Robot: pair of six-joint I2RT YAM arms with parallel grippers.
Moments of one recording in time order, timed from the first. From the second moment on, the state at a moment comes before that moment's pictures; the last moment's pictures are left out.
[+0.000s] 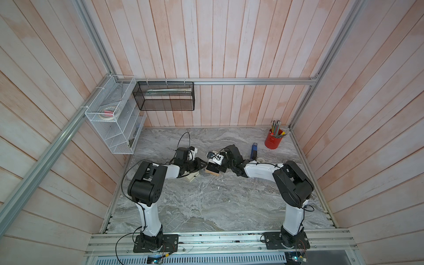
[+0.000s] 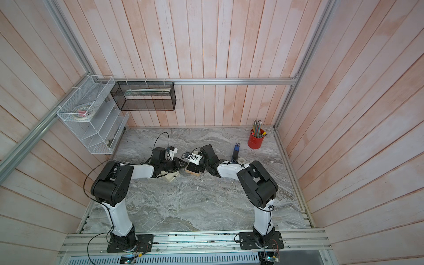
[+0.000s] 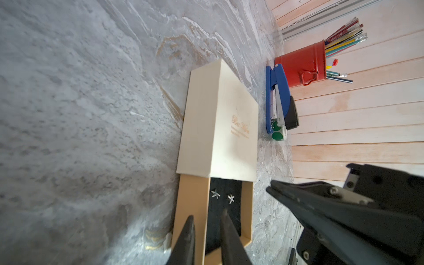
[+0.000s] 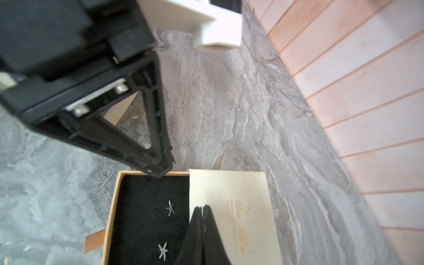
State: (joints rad) left arm -0.28 1.91 0.92 0.29 0.70 -0.66; right arm 0.67 1.92 1.15 0.14 -0.21 -0.52
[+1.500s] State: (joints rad) left arm -0.33 1.91 0.91 0.30 0.73 -0.66; right arm 0.63 2.20 1.76 -0.70 -0.33 0.03
